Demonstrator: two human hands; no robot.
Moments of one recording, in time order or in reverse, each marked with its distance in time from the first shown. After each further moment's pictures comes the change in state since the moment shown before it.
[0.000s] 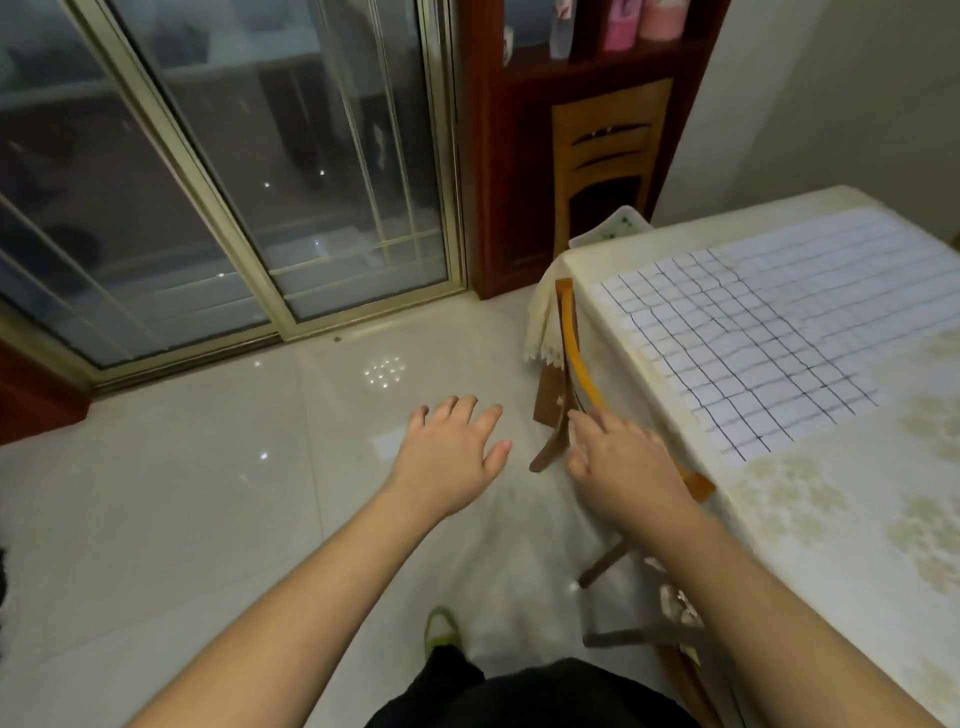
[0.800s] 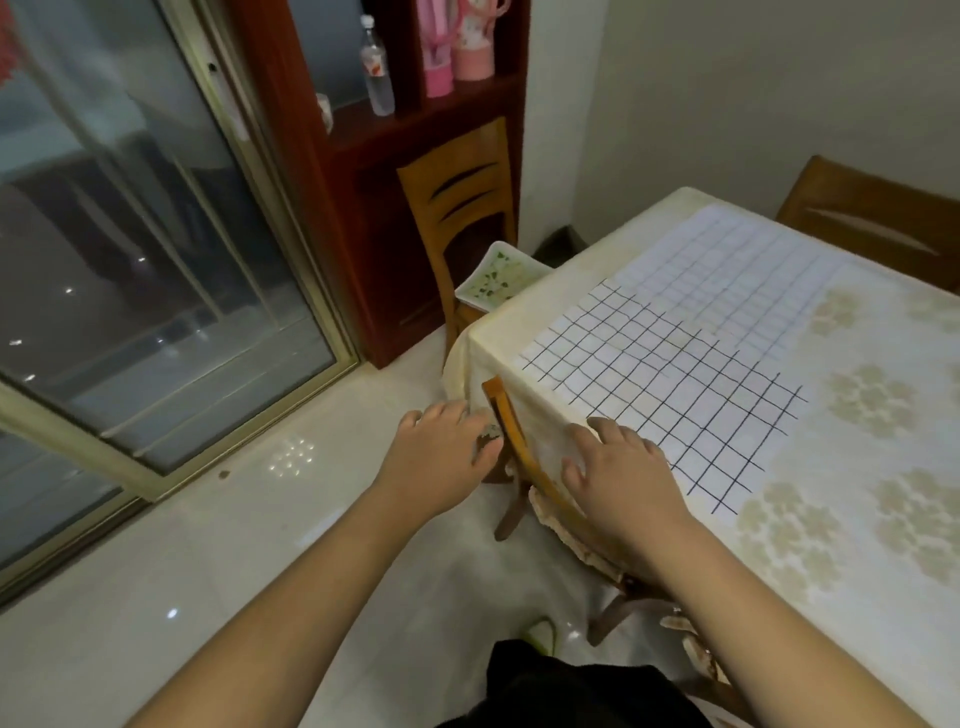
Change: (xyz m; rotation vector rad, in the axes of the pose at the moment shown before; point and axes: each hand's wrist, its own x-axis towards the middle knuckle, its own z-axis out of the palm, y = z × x) left_hand 0.245 -0.024 -0.050 0.011 0.020 0.418; right_hand 0.147 0.023 -0.053 0.061 0.091 0.390
